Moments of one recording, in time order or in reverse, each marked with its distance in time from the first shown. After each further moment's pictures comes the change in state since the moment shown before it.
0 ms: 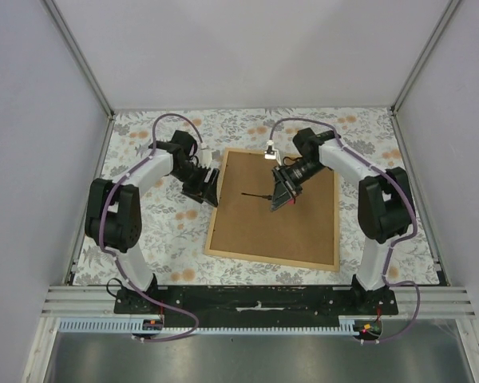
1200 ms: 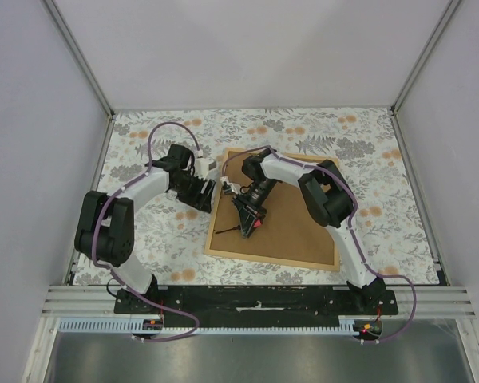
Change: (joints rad) left arm 0.005 -0.150 -0.248 0.298 -0.204 0.060; right arm 0.341 0.480 0.333 -0.159 0.041 0.085
